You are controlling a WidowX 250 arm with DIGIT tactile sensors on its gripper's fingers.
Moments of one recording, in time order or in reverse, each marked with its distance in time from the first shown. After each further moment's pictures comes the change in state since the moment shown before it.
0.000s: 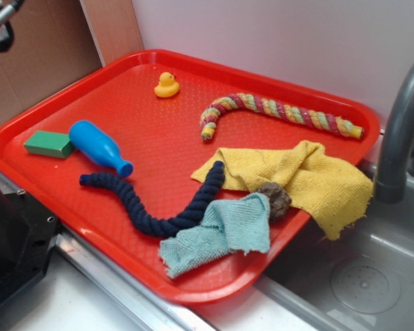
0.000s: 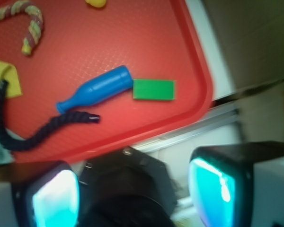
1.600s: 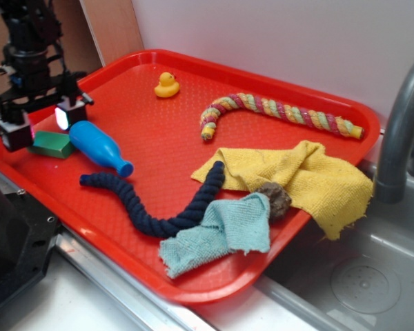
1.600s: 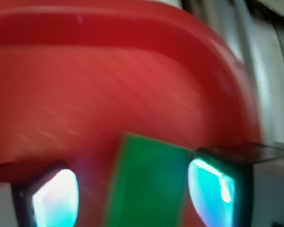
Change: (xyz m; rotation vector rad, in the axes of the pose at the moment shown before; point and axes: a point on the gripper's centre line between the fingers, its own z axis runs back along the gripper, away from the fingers) arm 0.079 0.013 -0.148 0.261 0.009 1.088
